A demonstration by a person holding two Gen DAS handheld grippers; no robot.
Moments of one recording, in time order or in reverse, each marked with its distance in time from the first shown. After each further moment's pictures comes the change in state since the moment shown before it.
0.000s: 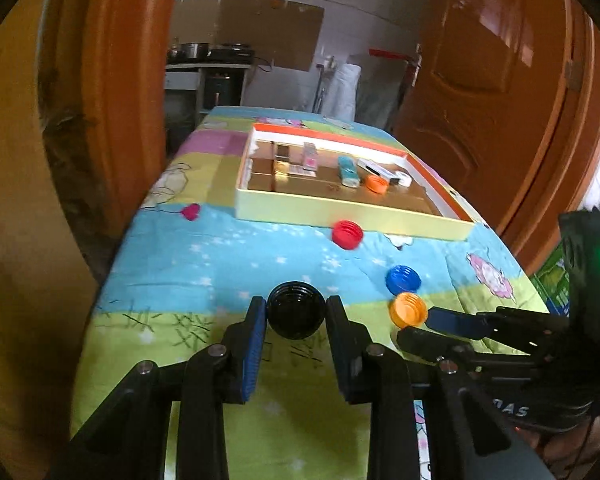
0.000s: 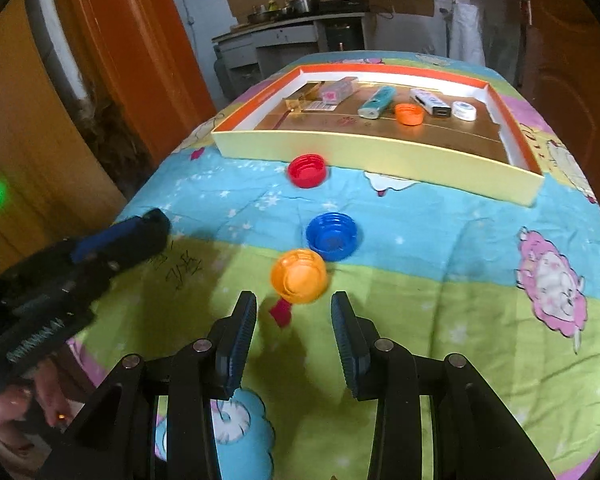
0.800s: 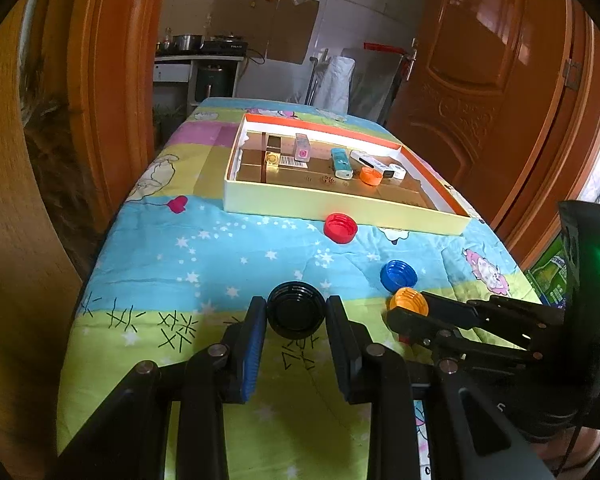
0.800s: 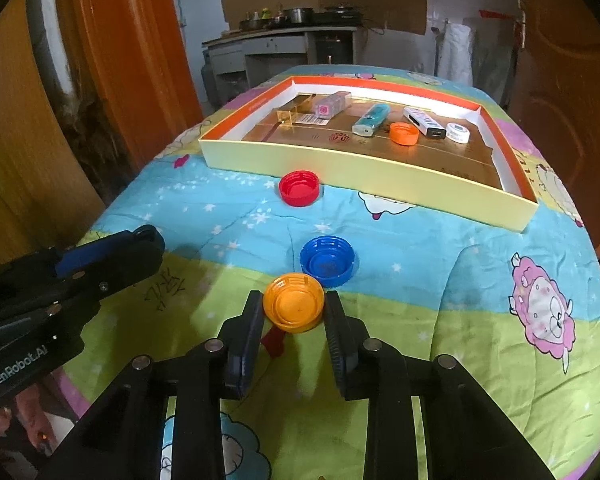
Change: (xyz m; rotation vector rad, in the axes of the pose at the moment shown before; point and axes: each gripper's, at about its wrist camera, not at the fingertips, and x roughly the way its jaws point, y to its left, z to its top) left arm 0.014 -0.004 -0.001 0.009 0.028 -0.036; right arm 0.006 0.006 0.006 -0.033 -0.041 -0.091
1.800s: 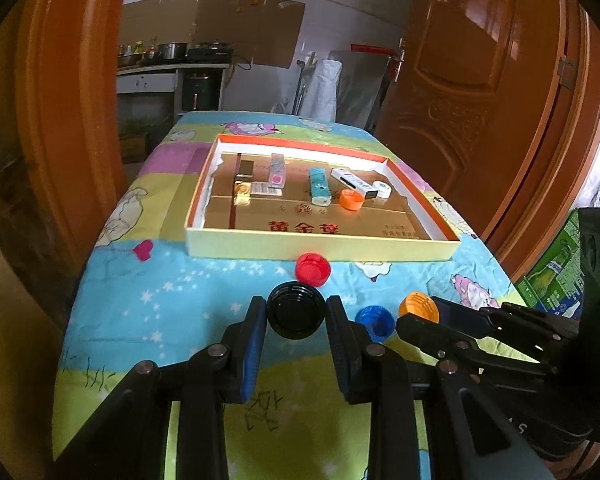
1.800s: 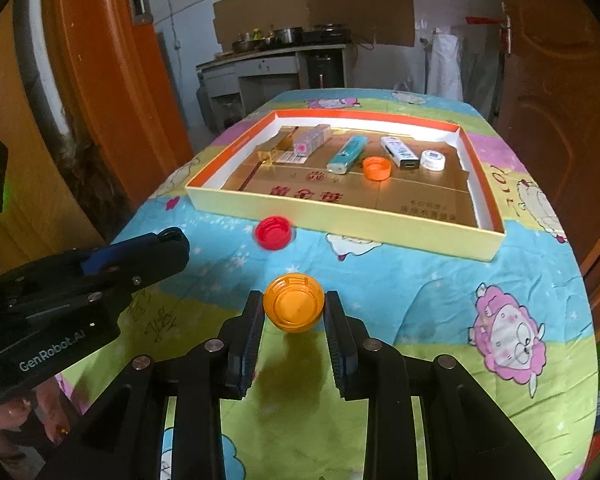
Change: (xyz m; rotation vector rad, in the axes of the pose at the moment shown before) left arm 0.015 -0.025 0.037 0.036 -0.010 -0.024; right arm -0.022 -0.024 0.022 0.041 -0.070 0.004
